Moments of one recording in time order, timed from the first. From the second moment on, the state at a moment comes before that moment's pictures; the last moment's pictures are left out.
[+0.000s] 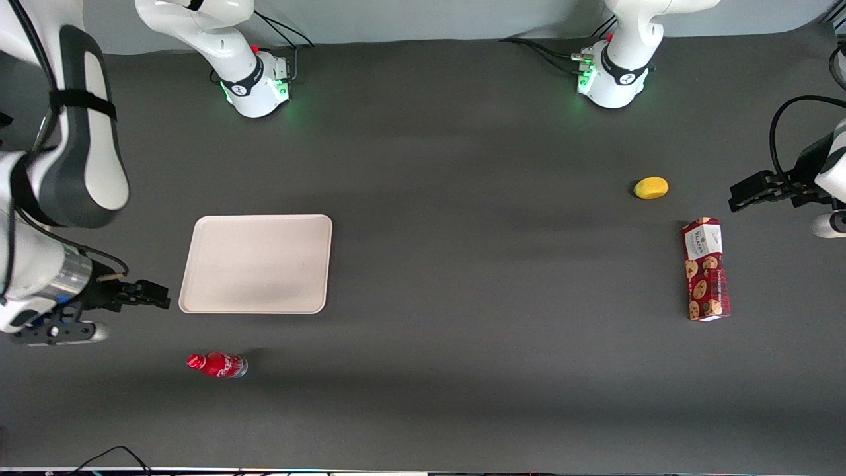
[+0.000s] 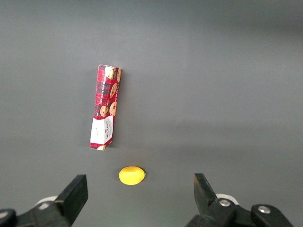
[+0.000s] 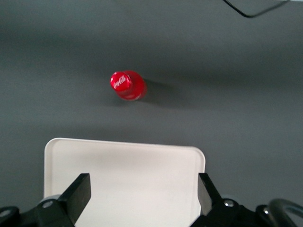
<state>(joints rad) 0.12 0.43 -0.15 -1.48 0.07 1.97 -0.11</state>
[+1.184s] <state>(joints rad) 0.15 0.74 -0.15 -1.28 0.17 2.08 -0.25</state>
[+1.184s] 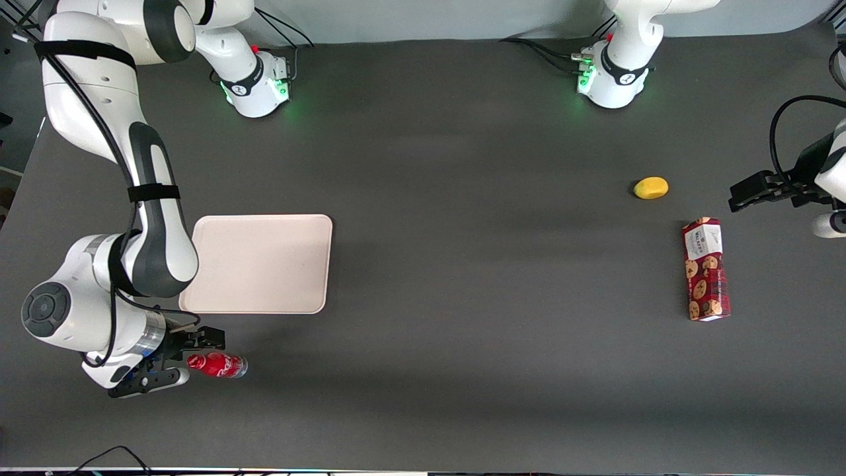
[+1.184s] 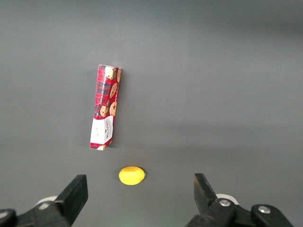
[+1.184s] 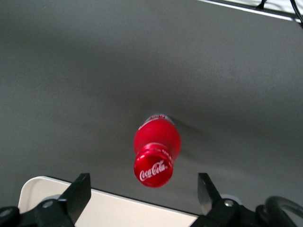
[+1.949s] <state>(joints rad) 0.14 0.81 -0.16 -1.21 0.17 2.08 -0.26</state>
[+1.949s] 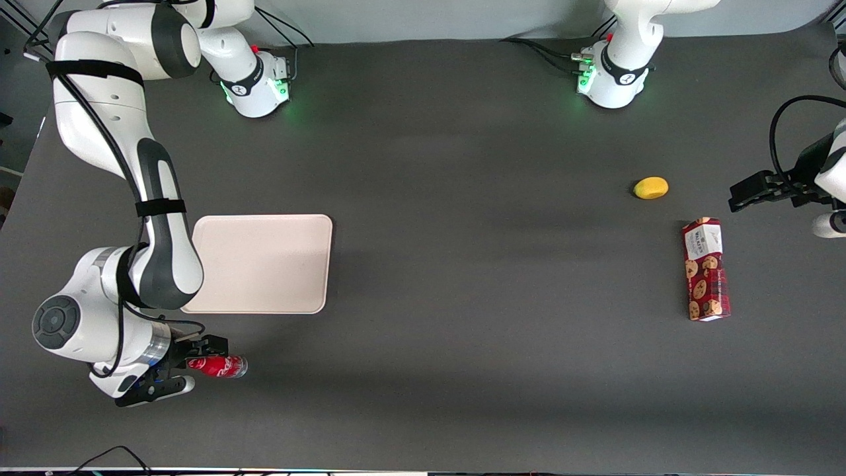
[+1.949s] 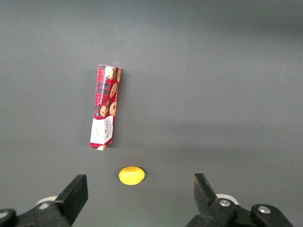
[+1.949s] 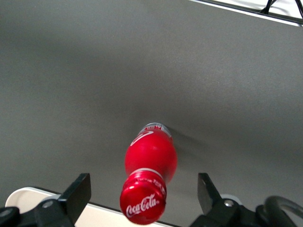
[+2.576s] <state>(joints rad) 0.14 0.81 -0.16 -1.20 0.17 2.08 -0.32</state>
